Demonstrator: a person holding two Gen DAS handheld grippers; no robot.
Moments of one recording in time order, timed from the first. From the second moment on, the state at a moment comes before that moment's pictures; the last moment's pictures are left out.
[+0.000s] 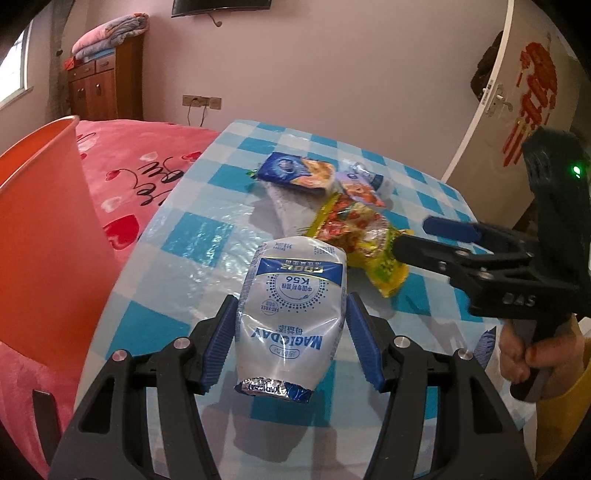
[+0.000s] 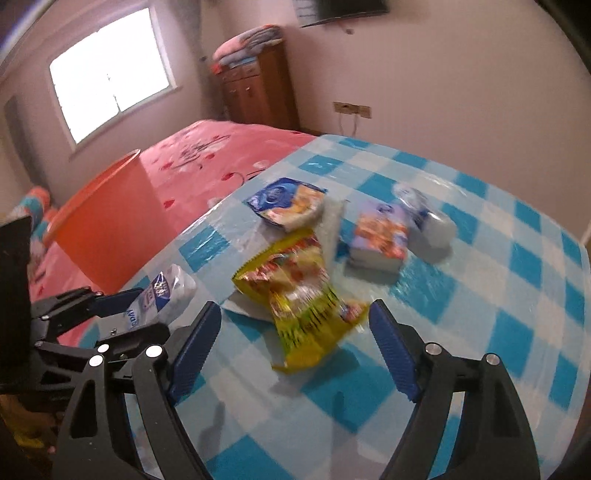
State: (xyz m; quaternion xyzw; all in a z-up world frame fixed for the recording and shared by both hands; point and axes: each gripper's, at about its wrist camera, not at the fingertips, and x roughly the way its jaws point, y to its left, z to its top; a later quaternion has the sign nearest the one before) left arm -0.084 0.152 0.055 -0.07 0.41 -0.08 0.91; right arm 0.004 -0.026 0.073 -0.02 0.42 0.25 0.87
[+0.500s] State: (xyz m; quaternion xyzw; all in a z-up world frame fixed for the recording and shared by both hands) left arm -0.079 0.166 0.050 -0.08 0.41 -0.08 0.91; right arm 0.021 0.005 0.045 -0.12 0.43 0.24 0.86
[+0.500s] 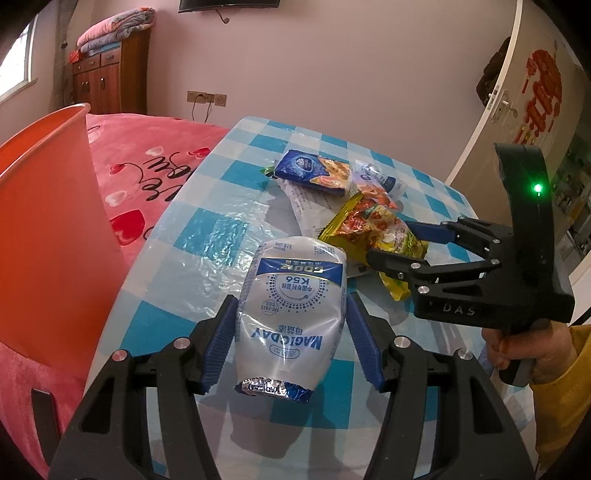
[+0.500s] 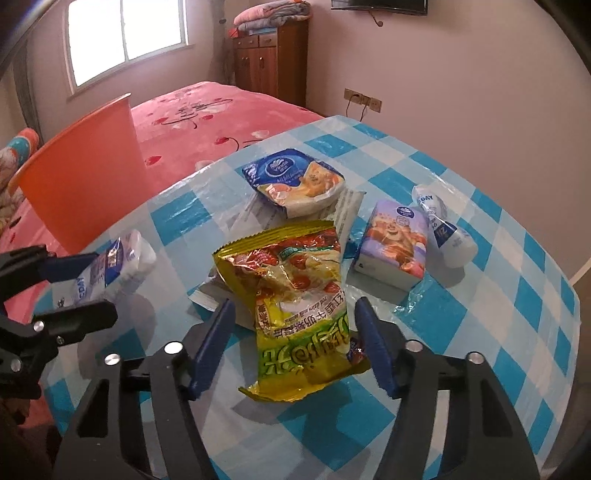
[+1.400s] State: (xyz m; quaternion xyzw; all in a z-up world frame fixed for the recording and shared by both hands) left arm -0.101 0.176 0.074 -0.07 0.38 -0.08 0.92; right arm -0.005 -0.021 0.073 -0.05 0.43 0.19 0.88
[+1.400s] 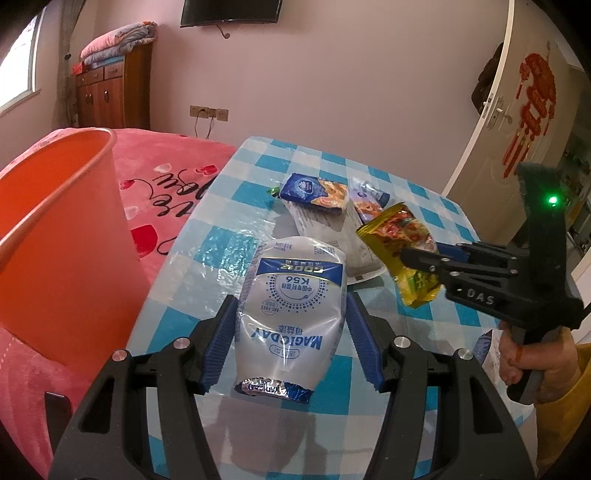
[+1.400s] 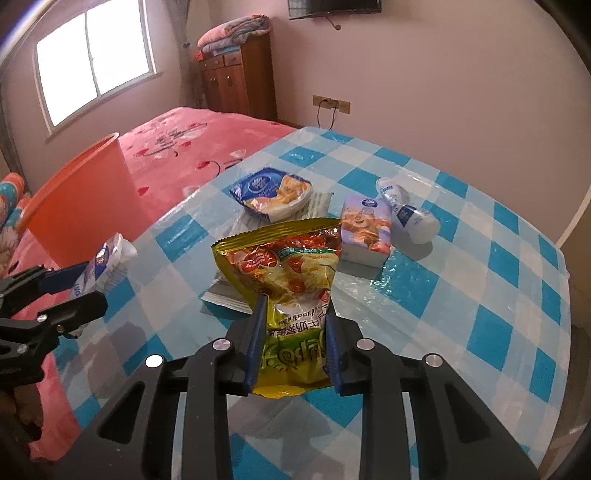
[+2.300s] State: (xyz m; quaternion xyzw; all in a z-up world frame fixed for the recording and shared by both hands) left arm -0.132 0.256 0.160 -0.09 0.28 -0.01 0.96; right arm -0.021 0.058 0.177 0.01 0.37 0.29 0.88
